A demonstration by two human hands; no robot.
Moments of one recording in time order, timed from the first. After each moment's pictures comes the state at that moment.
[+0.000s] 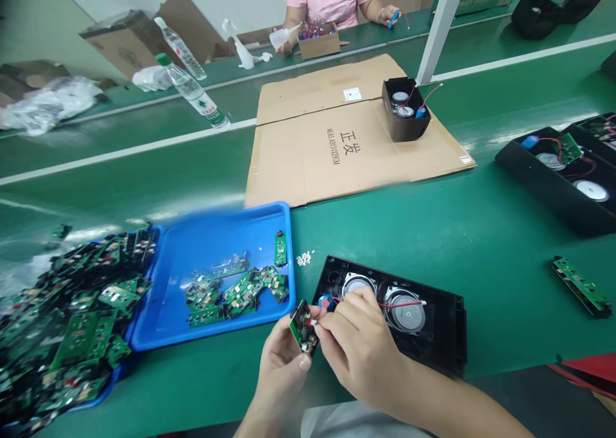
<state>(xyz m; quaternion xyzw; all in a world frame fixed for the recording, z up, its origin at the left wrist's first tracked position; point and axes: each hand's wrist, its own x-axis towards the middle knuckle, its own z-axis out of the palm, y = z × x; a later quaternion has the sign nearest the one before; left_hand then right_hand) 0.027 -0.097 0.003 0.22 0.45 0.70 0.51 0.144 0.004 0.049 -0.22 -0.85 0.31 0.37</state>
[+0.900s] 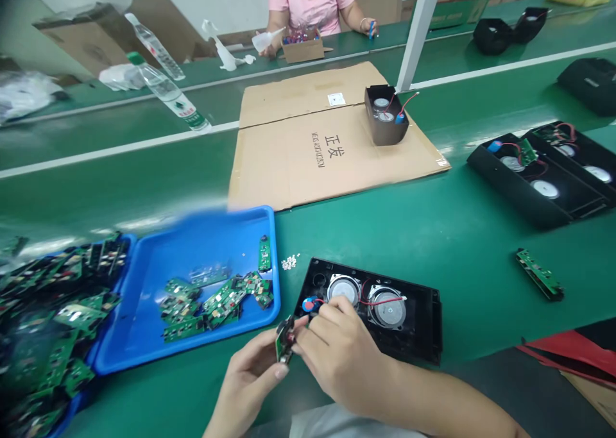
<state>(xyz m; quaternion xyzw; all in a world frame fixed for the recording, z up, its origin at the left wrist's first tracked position) 0.001 -0.108 0.023 0.29 0.53 0.58 0.54 0.146 0.004 0.051 -0.16 -0.90 0.24 0.32</state>
